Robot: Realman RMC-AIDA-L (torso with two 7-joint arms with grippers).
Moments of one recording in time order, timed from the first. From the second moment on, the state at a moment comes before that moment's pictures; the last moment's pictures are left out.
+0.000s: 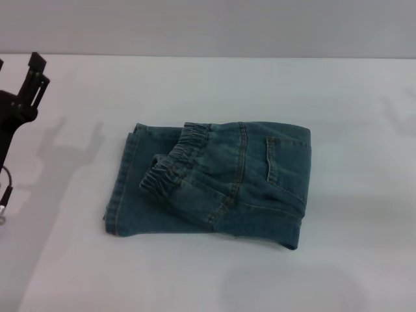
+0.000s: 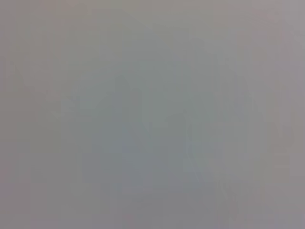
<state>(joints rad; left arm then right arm) -0.36 -2.06 -0.69 -0.19 2.18 1.49 -0.36 0.39 2.07 -0.70 -0.45 -1.01 -1.38 0.79</state>
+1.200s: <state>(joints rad) -0.25 -2.07 -0.62 -0.26 2.18 1.60 -0.36 0.47 2.07 -0.67 -0.25 -0.74 -1.26 0.51</state>
